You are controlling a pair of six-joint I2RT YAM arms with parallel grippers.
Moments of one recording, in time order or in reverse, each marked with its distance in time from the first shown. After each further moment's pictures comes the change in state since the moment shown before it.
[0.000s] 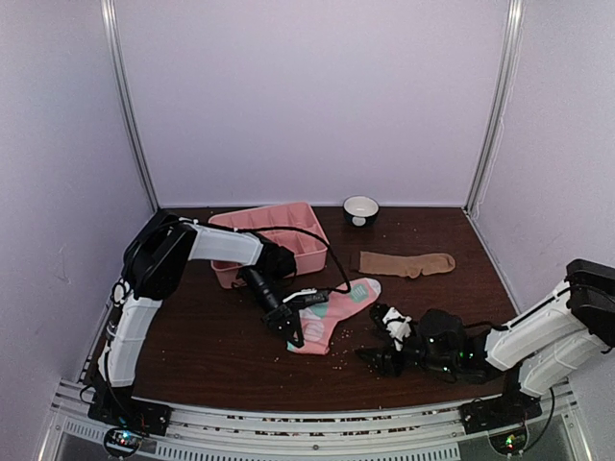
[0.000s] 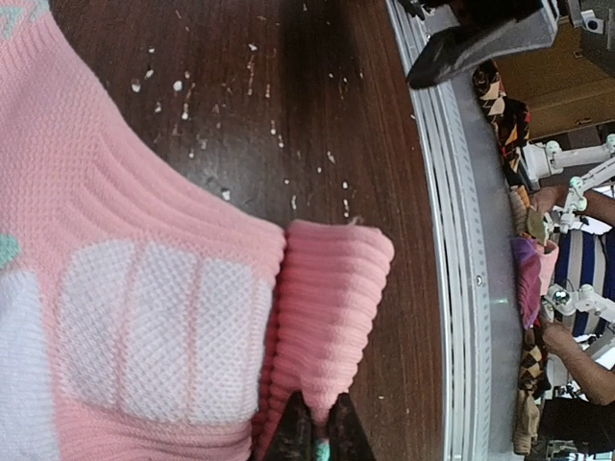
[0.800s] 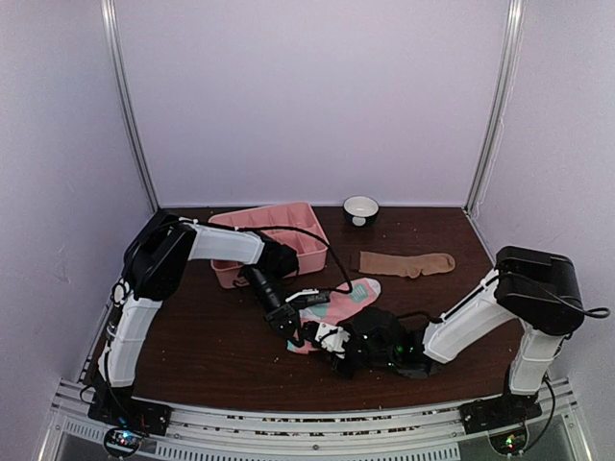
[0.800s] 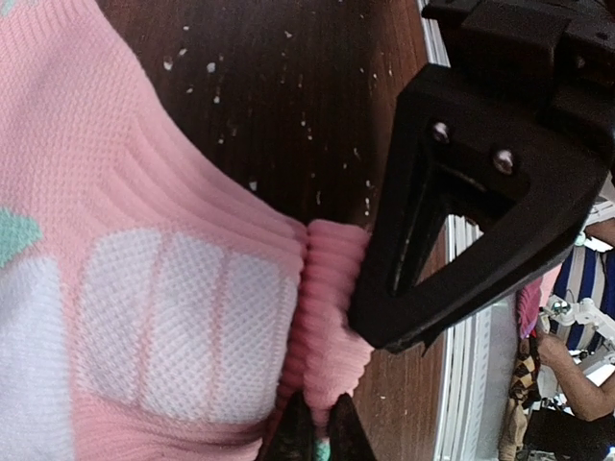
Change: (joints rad) left arm -0.008 0.000 0.020 0.006 -0.054 -0.105; right arm 0.101 0.429 0.402 -0.051 -0.116 -0.352
